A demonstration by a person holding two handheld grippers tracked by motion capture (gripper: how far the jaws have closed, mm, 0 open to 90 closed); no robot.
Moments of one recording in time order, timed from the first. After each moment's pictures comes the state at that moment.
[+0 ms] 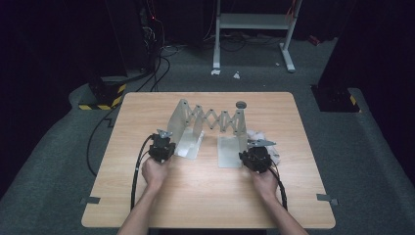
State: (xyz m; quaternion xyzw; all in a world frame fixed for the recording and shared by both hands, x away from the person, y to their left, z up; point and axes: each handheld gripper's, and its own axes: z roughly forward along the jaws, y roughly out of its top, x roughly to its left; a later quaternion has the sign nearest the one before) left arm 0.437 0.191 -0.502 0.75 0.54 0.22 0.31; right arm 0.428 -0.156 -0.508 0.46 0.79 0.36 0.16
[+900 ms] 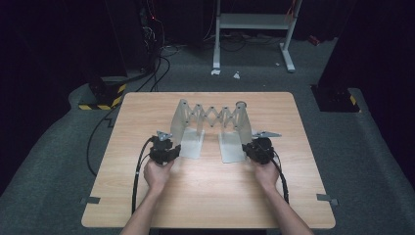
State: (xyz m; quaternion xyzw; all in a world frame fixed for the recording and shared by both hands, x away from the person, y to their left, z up) left arm 0.429 0.187 -0.500 0.73 0.55 0.22 0.35; right arm 0.455 -0.167 -0.503 0.49 0.77 0.38 0.15
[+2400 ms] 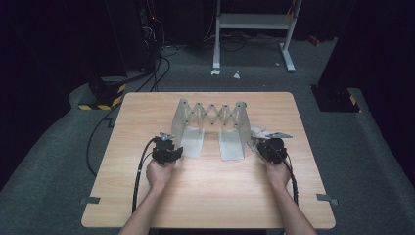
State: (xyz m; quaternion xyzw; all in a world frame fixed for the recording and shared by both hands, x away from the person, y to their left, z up) left arm 0.439 0.186 -0.519 0.74 0.54 0.19 0.34; right arm 0.468 -0.213 -0.524 0.53 0.75 0.34 0.20
